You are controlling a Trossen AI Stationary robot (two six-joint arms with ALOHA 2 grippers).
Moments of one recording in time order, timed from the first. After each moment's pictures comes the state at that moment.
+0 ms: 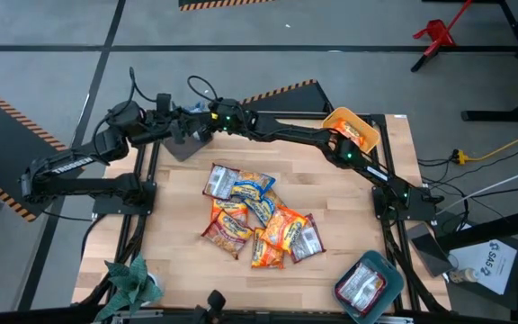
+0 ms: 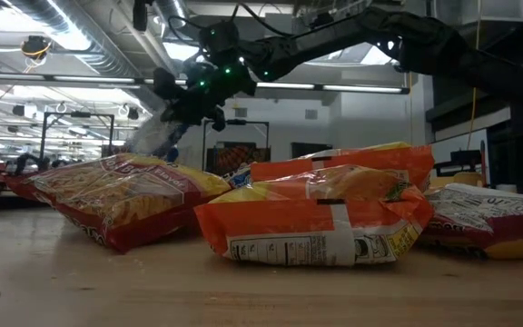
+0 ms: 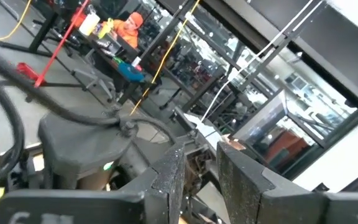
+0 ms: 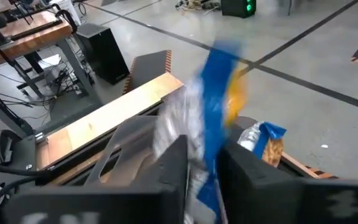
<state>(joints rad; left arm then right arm) 0.43 0.78 0.85 0.03 0.09 -0.75 -0.31 2.55 2.35 -0.10 0.15 0.30</state>
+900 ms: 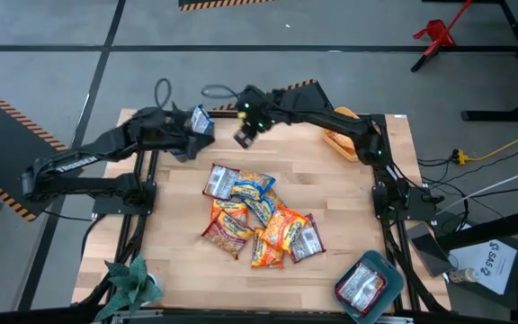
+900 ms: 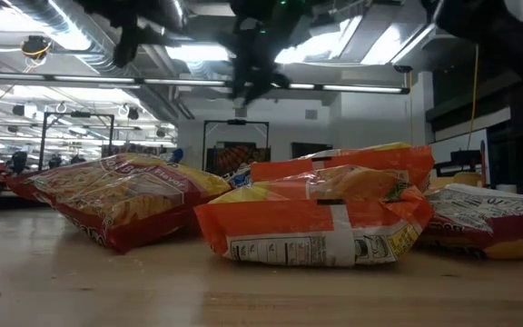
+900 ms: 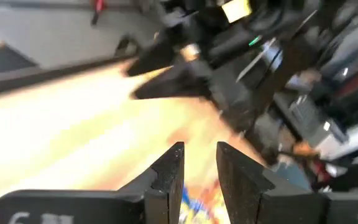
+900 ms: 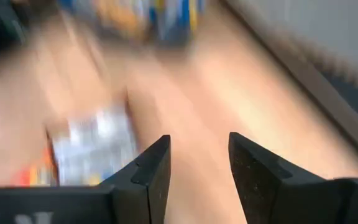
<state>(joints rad) 0.43 0.81 0.82 -0.35 0.12 -0.66 -0.31 2.23 2.36 -1.11 0.04 0.30</state>
